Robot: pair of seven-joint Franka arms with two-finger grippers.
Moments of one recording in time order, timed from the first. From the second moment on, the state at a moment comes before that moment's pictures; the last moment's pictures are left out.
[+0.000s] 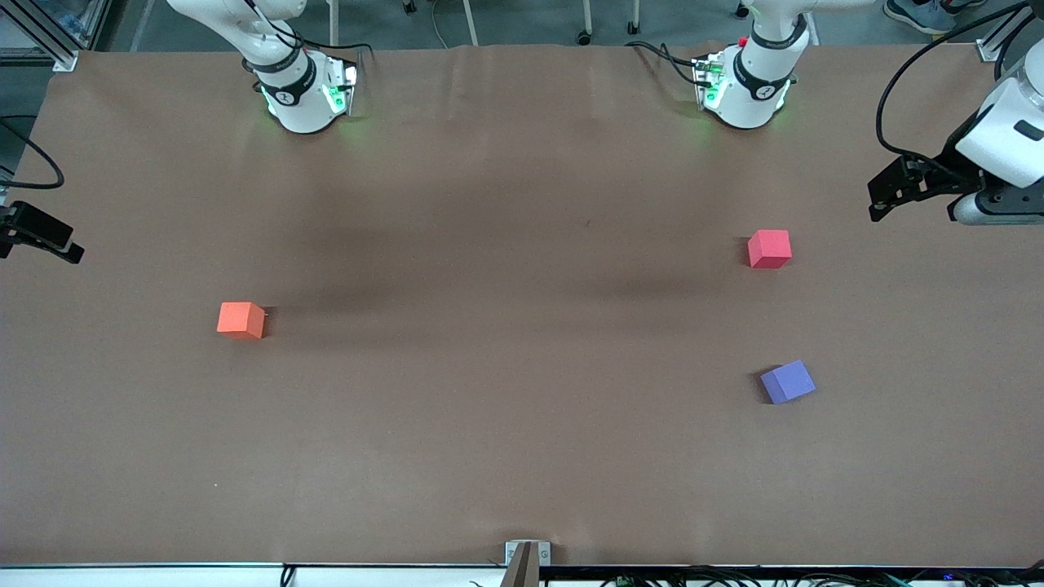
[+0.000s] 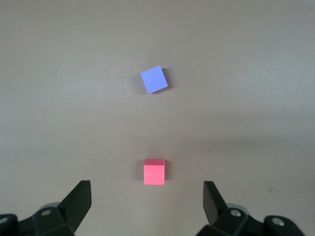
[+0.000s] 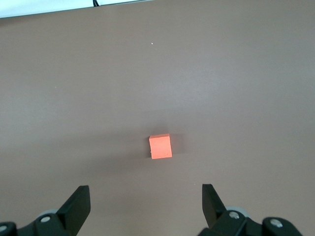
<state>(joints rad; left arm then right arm) -0.03 -0.03 -0.09 -1.60 0.04 1.61 -0.08 -0.04 0.08 -0.07 -1.47 0.03 1.62 -0.01</state>
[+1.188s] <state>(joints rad) -0.03 -0.03 -0.09 -1.59 0.04 1.61 -0.12 -0.05 0.29 -0.08 -1.73 0.02 1.76 -0.04</state>
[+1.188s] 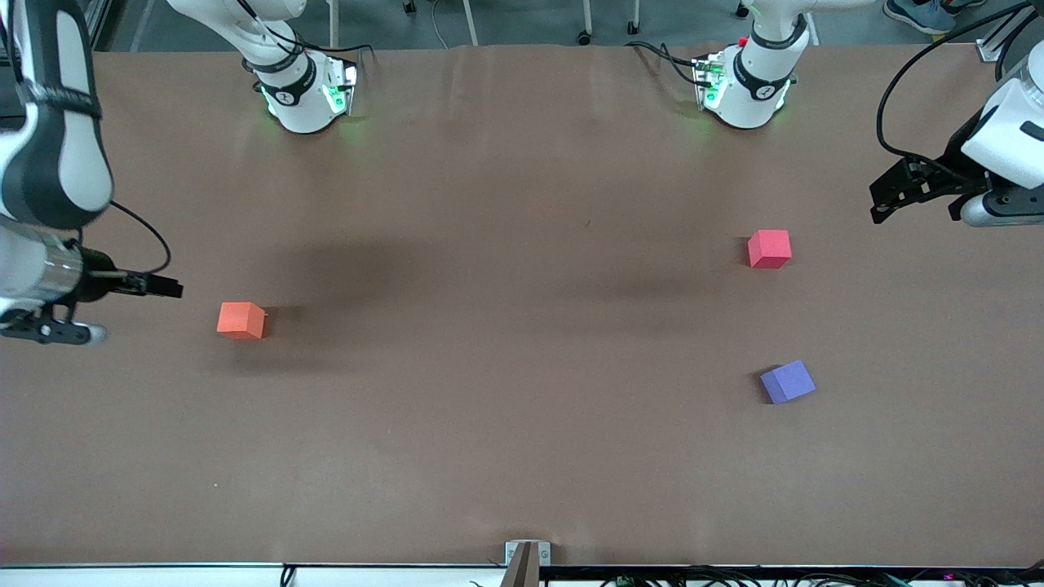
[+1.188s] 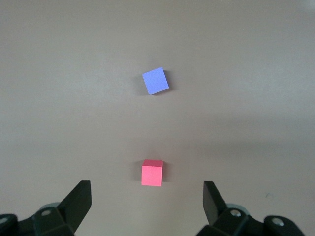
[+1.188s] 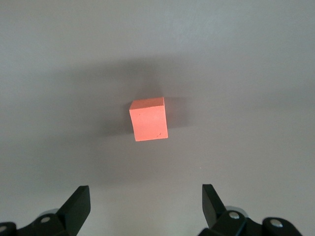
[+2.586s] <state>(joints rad) -0.03 -0.03 -0.09 -1.59 0.04 1.61 -0.12 -0.05 0.62 -0.07 -1.73 0.02 1.92 -0.06</state>
